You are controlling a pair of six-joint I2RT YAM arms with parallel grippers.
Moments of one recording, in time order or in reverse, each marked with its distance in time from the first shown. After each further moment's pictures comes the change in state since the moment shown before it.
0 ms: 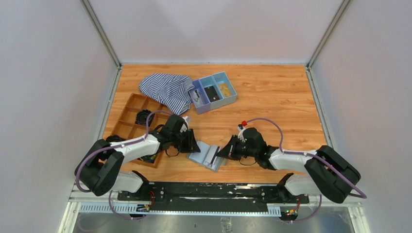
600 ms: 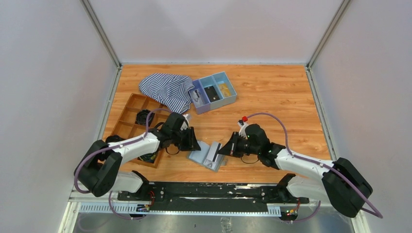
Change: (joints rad) left arm 0.000 -0.002 0.033 -0.040 0.003 0.005; right arm 0.000 -0.151 0.078 -0.216 0.010 -0.120
